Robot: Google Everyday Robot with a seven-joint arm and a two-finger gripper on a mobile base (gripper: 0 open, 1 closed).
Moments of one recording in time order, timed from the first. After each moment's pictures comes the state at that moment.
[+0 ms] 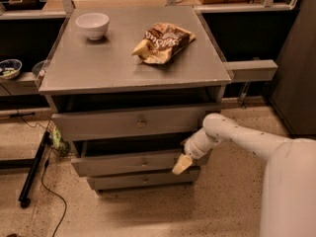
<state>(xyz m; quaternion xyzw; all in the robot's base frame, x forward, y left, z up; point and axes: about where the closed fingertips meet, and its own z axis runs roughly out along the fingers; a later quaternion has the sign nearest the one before) 0.623 -0.100 0.439 -0.56 0.78 0.20 0.18</state>
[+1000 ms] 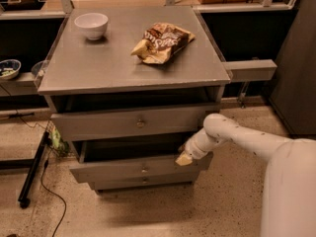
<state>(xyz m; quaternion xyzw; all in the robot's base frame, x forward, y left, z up) 0.623 -0.100 0.439 -0.56 0.78 0.20 0.18</state>
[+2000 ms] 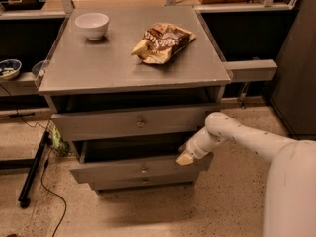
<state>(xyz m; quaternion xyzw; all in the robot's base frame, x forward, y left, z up) 0.618 -0.102 0.447 -0.55 0.78 0.22 0.18</state>
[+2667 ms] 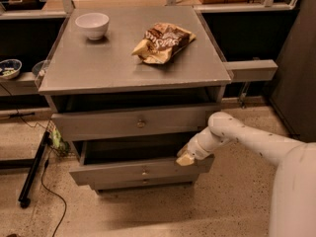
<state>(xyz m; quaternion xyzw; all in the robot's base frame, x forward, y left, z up) 0.608 -0.106 0.456 -0.55 0.78 0.23 0.18</state>
